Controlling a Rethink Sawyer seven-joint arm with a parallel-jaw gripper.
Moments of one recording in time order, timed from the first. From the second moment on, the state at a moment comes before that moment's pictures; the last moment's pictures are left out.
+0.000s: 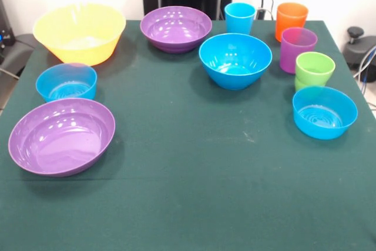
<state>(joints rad) -0.59 -1.06 0.28 1.67 0.01 0.72 0.89</state>
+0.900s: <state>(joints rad) -0.46 -0.69 0.24 1.48 0.01 0.52 0.89</state>
